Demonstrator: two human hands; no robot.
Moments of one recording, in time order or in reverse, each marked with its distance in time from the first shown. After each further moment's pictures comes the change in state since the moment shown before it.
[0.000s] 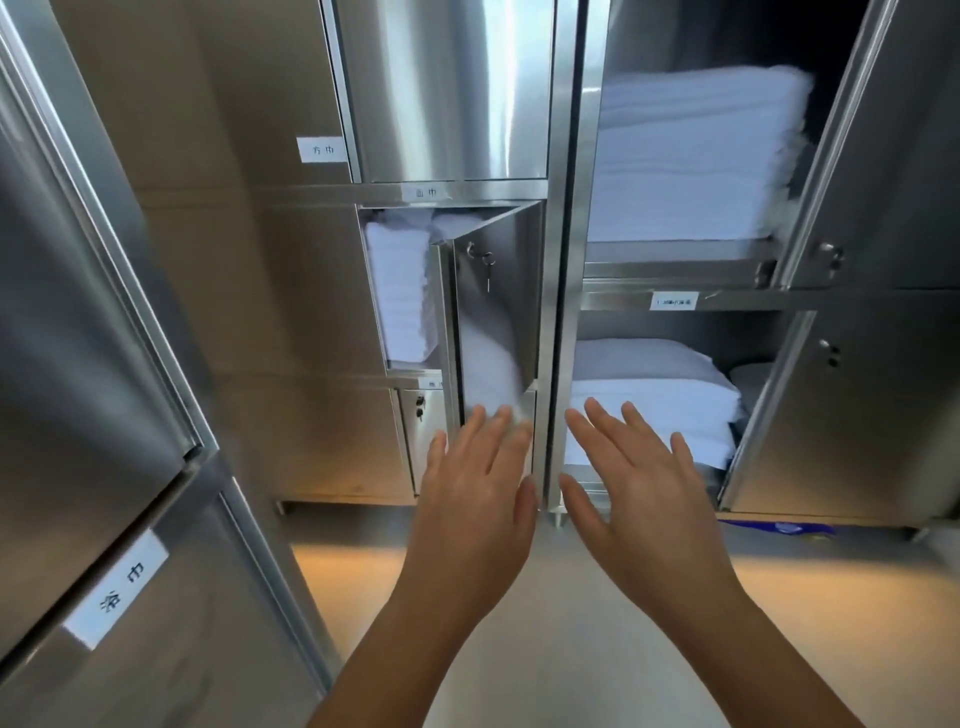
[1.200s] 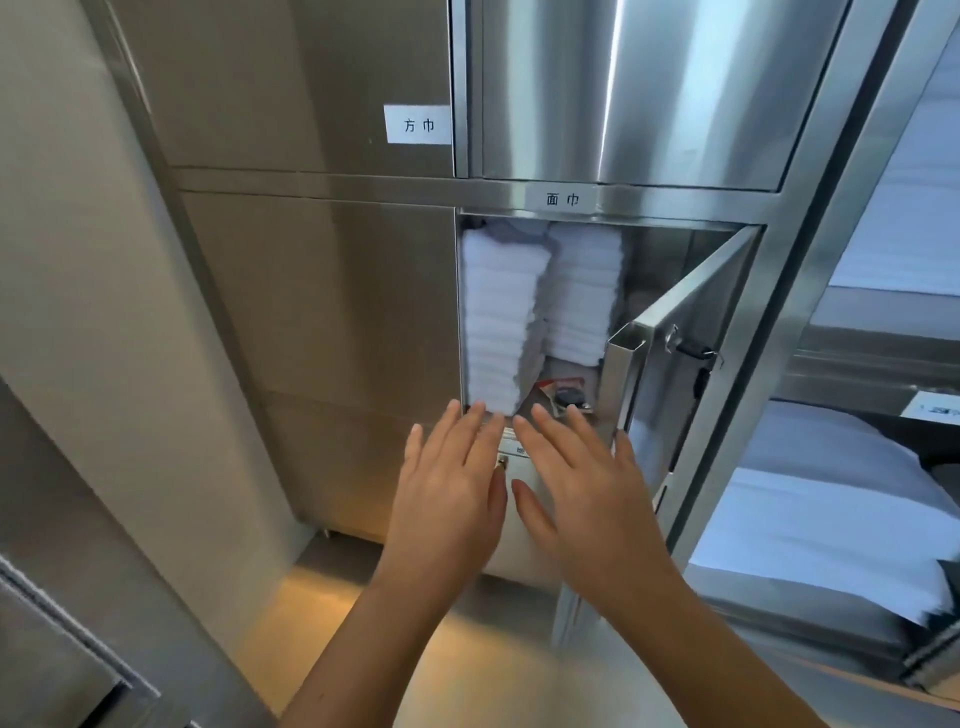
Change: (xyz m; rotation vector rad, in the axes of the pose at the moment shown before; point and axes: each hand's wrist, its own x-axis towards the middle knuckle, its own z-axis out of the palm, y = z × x) left_hand 0.194 -0.293 0.127 0.229 -0.025 -0.182; right_hand 0.326 -0.053 0.225 0.064 0.101 -0.309
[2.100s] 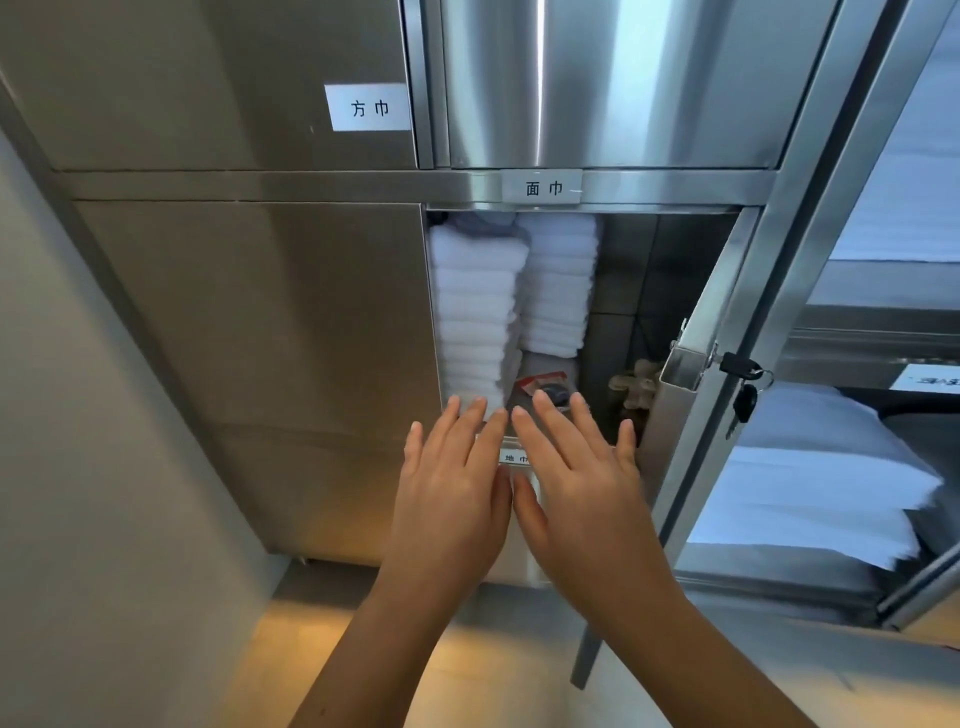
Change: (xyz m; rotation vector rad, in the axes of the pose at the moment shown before) left_hand 0.050 -0.049 0.033 -0.100 -0.034 0.082; right_hand 0.049 -0.013 0.047 -0.072 0.148 0.141
